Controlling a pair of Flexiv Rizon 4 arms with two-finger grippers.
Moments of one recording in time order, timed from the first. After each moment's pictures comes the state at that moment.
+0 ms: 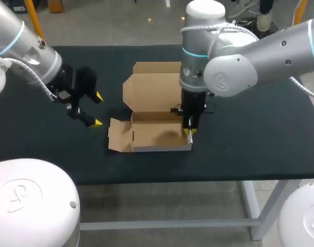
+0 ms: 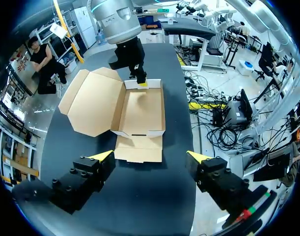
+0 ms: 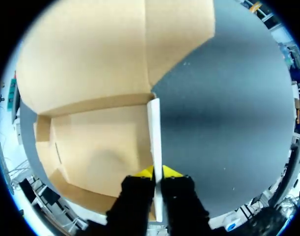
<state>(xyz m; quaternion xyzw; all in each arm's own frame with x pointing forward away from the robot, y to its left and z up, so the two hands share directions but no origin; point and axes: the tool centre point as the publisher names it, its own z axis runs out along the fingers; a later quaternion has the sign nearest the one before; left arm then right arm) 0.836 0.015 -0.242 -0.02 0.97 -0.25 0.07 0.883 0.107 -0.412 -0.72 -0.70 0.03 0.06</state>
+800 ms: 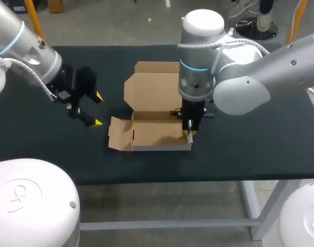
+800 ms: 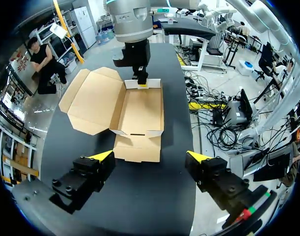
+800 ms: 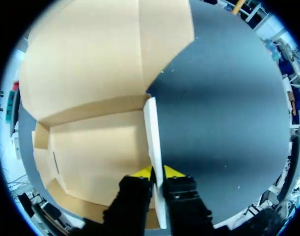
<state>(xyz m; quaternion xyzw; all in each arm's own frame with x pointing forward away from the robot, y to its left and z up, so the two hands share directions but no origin) 0.836 0.015 -0.241 -0.02 0.97 -0.25 0.07 0.885 0.106 -0.418 -0.74 -0.67 -0.01 -0.01</state>
